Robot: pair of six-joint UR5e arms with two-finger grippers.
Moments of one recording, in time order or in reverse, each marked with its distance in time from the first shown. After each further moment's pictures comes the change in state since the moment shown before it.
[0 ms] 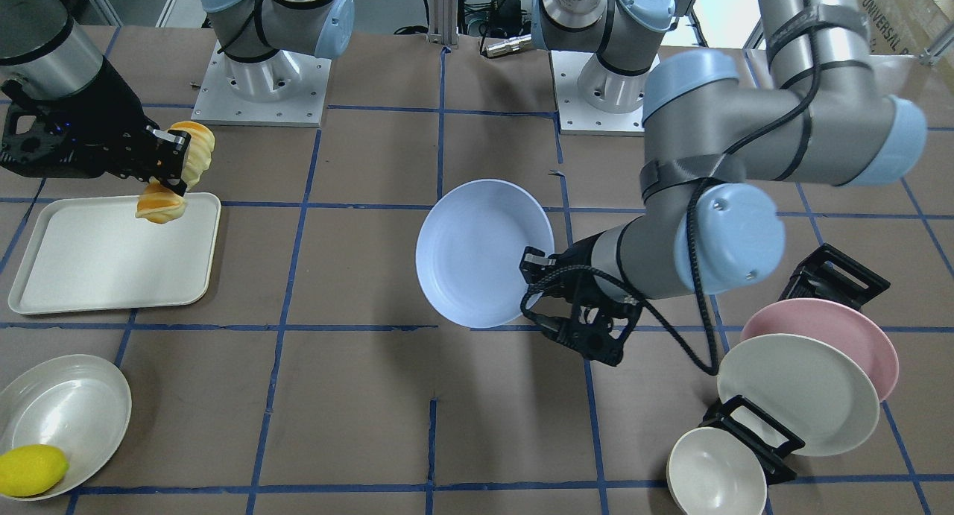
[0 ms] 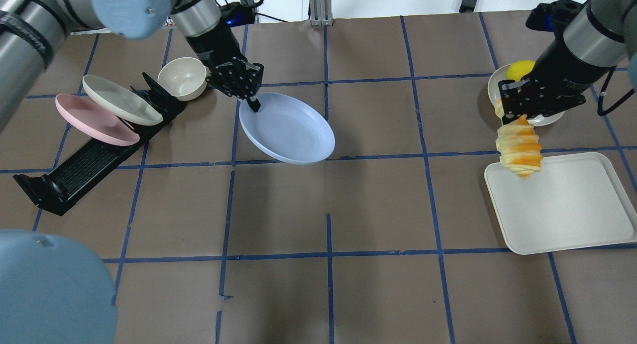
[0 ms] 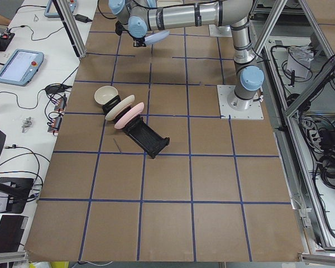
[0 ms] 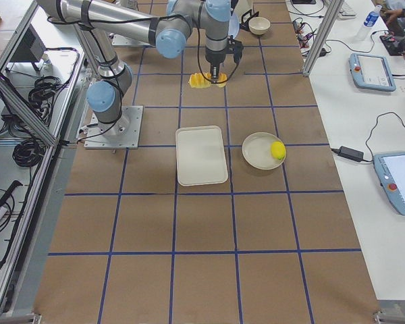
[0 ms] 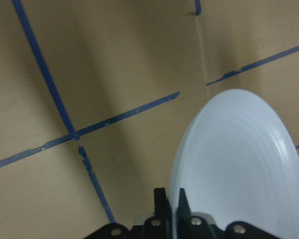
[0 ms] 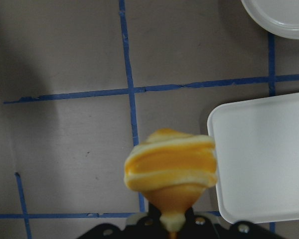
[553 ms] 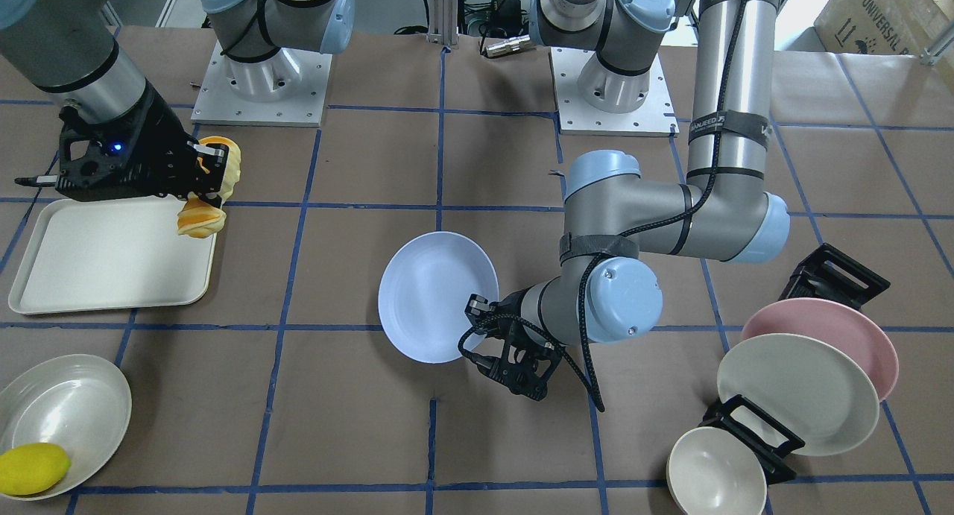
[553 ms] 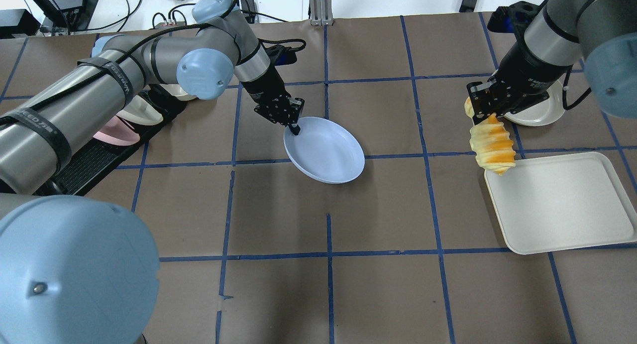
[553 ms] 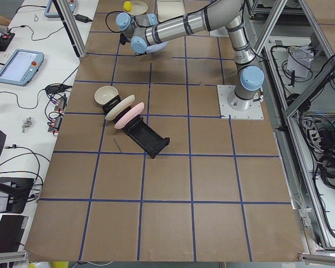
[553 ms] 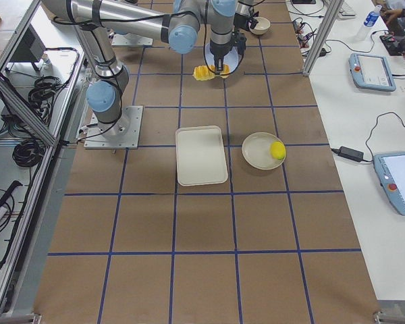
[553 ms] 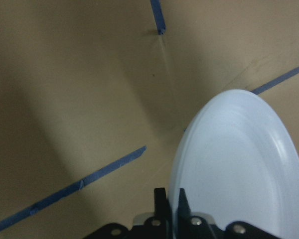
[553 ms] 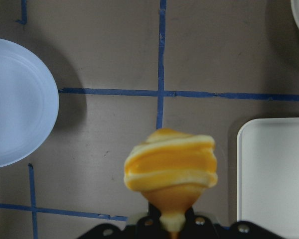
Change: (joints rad) left arm -0.055 -0.117 -0.124 0.323 -0.054 -0.018; right arm 0.067 0.044 -0.002 -0.031 0.012 -0.021
